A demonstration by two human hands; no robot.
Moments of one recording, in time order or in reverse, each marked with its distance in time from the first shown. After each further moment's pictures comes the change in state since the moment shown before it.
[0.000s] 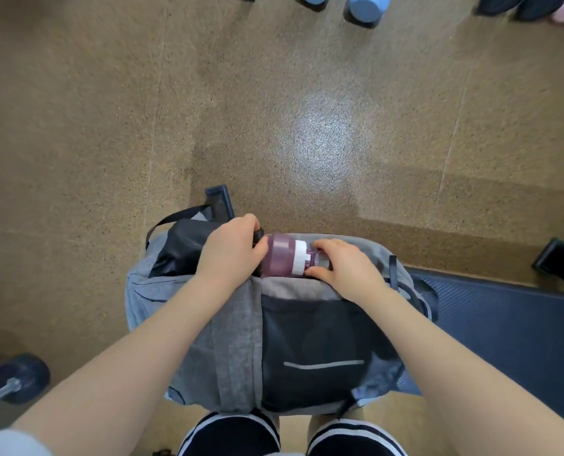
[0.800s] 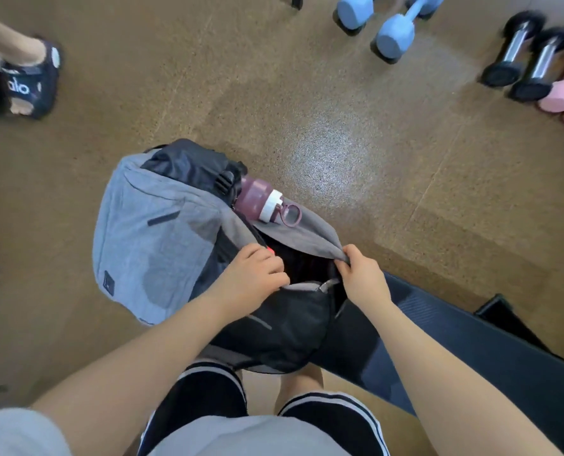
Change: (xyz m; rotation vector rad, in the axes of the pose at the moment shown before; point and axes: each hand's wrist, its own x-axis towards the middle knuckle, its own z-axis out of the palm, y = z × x) left_hand -0.133 0.084 0.104 0.145 0.086 0.529; right_hand -0.104 0.107 -0.017 0.026 0.085 0.102
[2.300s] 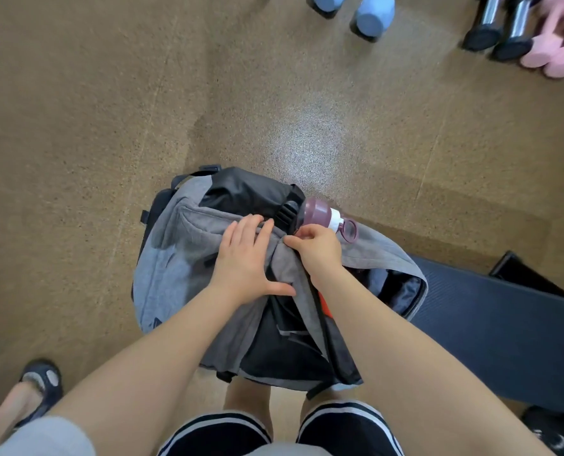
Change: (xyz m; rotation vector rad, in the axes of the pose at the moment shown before) left_hand -0.011 -0.121 -0.009 -0.077 -0.069 -0.346; right_hand 0.060 -0.154 0.083 0.552 0.120 0.290
